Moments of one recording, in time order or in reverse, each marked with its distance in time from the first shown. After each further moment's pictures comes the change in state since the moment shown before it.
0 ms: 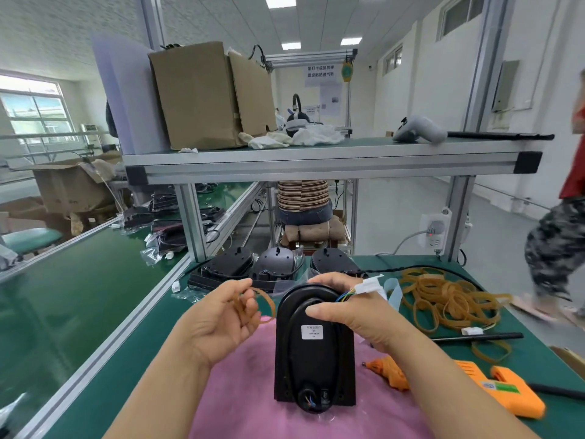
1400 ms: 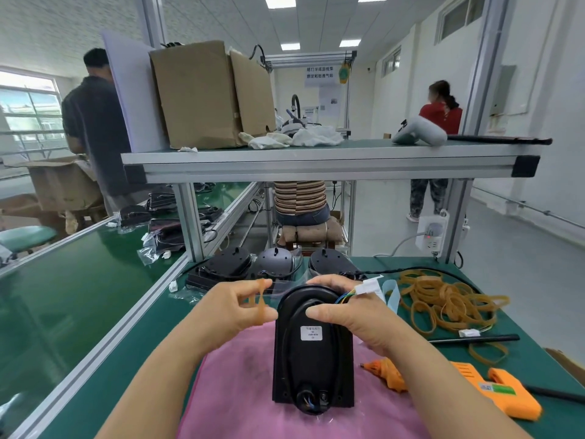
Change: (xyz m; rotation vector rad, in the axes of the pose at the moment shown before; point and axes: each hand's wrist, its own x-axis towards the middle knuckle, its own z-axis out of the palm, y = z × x) left_hand -0.003 0.007 -0.004 1.123 -0.077 0.424; right_hand -0.006 -0.006 0.001 0.028 -0.021 0.022
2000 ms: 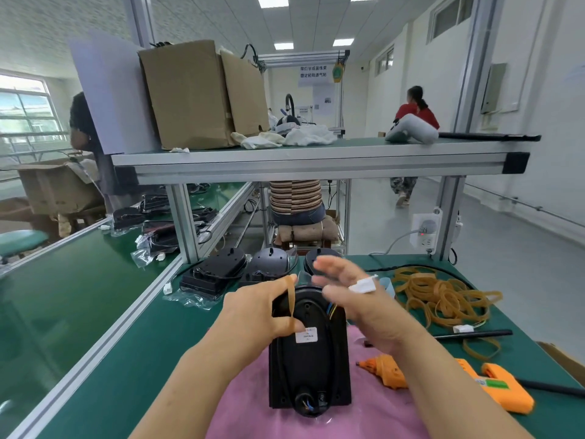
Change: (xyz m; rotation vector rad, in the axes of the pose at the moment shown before) left_hand -0.006 0.037 0.040 0.411 0.094 0.109; right_hand -0.006 -0.002 -0.011 0.202 0.028 -0.048
